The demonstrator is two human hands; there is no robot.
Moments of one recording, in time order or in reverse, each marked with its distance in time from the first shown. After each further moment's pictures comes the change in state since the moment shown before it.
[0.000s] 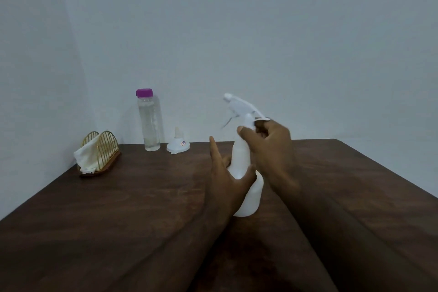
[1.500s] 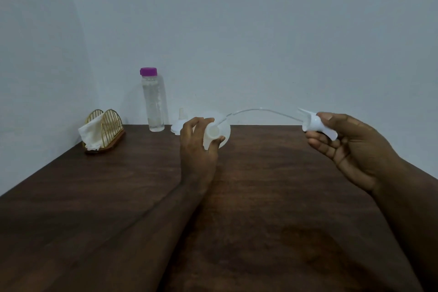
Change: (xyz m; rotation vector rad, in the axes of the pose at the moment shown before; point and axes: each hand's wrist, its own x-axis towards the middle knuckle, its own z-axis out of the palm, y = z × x) left_hand 0.021 -0.024 -0.040 0.181 0.232 0.215; right_hand 0.003 0.028 -0.113 0.608 -0.092 0.358
